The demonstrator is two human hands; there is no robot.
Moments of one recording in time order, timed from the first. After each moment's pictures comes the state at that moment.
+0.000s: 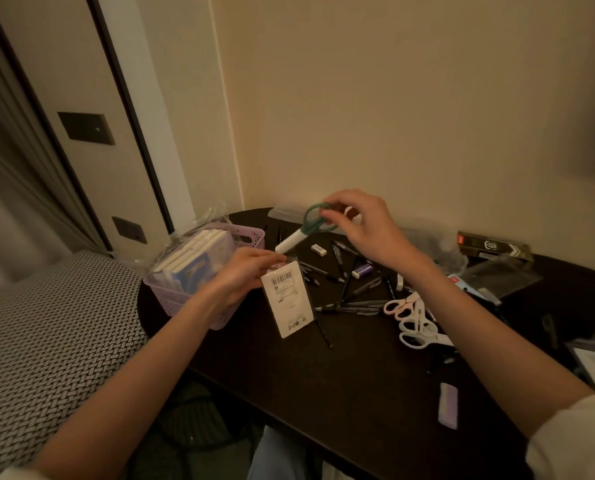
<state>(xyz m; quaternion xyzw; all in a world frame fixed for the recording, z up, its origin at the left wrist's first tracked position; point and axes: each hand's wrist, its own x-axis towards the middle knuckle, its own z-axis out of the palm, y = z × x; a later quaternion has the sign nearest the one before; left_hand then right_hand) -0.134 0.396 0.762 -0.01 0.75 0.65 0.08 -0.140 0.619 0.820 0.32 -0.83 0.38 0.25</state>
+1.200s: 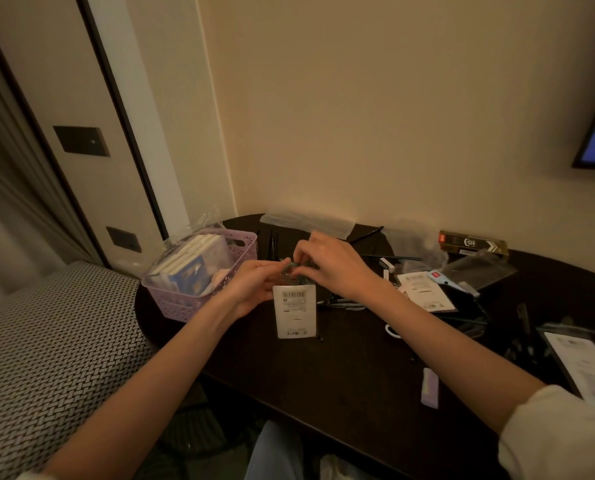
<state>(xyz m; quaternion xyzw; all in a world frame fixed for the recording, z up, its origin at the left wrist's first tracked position) -0.115 0.416 0.746 0.02 0.69 0.72 0.13 -0.108 0.599 0.785 0.34 -0.91 0.13 0.20</state>
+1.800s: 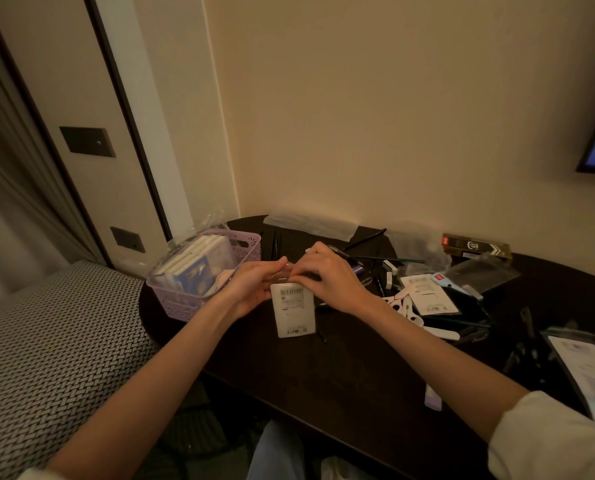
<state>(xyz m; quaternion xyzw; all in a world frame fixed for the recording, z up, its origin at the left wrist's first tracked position) -0.116 0.411 0.748 0.00 0.66 0.74 0.13 -0.123 0.594 0.743 0.37 -0.86 0.26 0.22</state>
